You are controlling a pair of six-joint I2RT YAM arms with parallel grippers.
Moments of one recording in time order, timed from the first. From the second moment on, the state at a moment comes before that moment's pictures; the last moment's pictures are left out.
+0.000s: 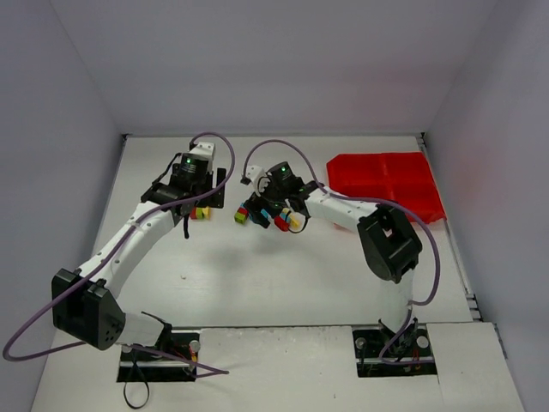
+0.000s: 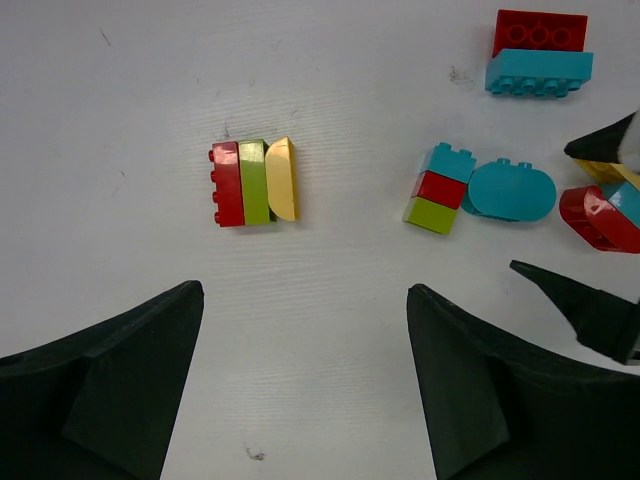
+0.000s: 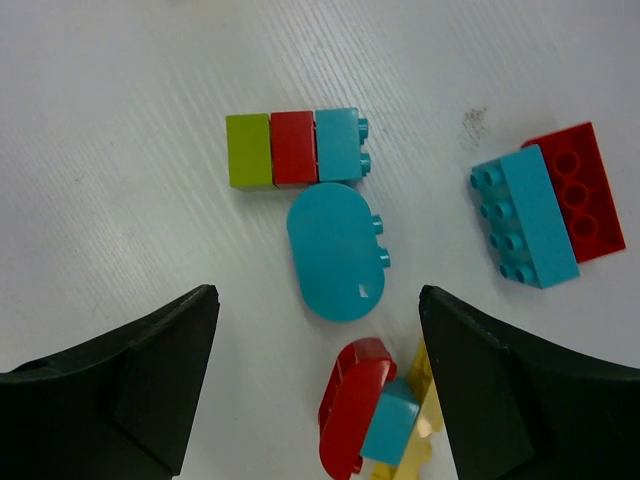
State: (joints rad) left arm -0.40 1.36 1.21 -0.60 -0.25 -0.18; right arm 0.66 1.95 1.36 -0.18 -0.28 -0.29
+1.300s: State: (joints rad) left arm -0.40 1.36 1.21 -0.59 -0.25 -0.19; right arm 0.42 1.77 1.37 -0.11 0.11 -0.10
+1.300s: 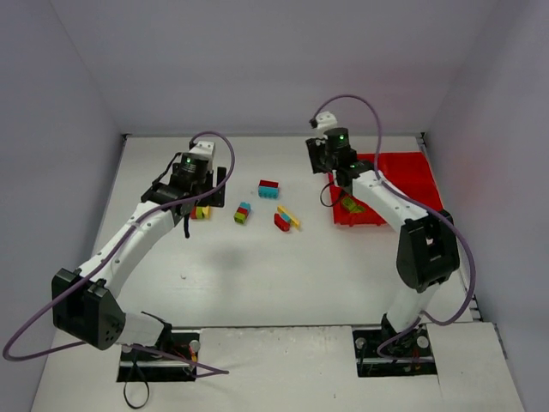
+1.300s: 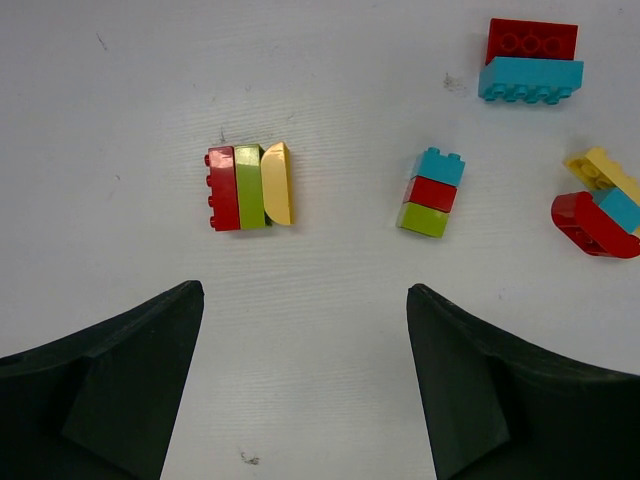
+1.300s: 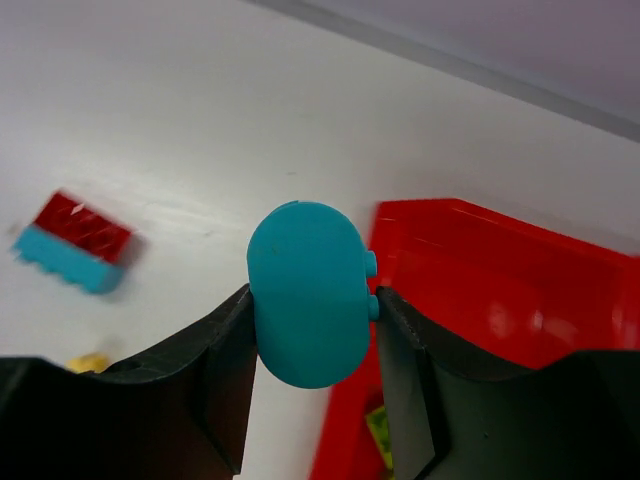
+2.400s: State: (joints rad) left arm -0.40 1.38 1.21 -0.59 -0.18 -0.20; right arm 0.13 1.93 1.42 -0.15 0.25 0.21
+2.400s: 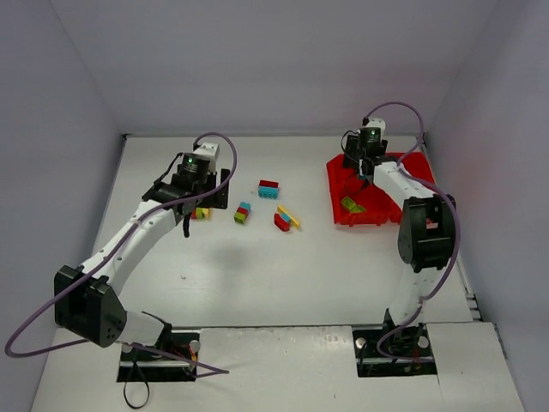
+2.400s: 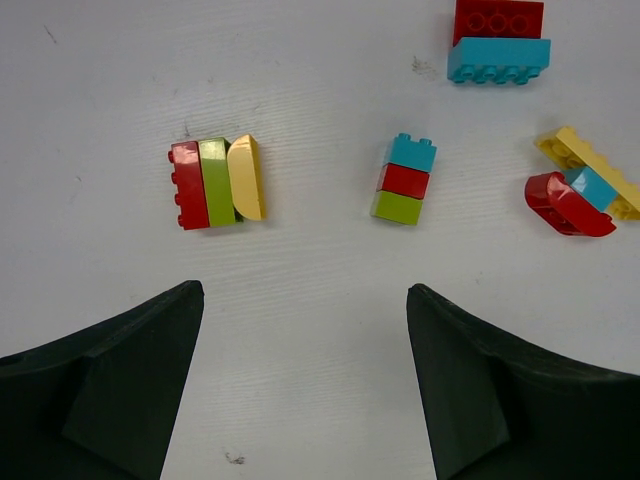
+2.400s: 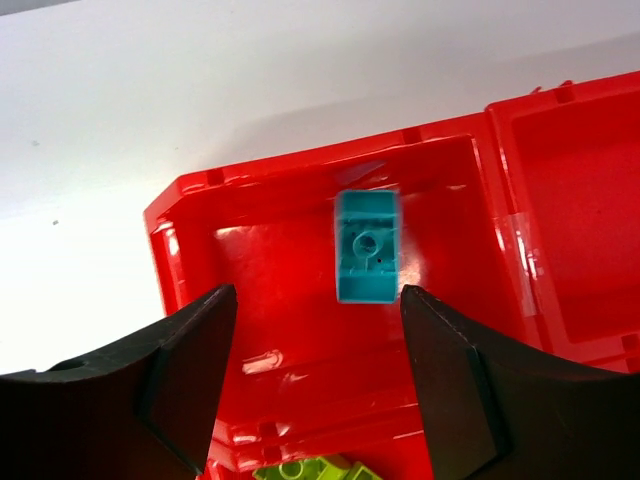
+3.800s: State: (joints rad) left arm -0.50 1.98 1.39 -0.45 -0.10 -0.04; right arm 0.24 1.20 0.82 -0.11 -0.25 0.36
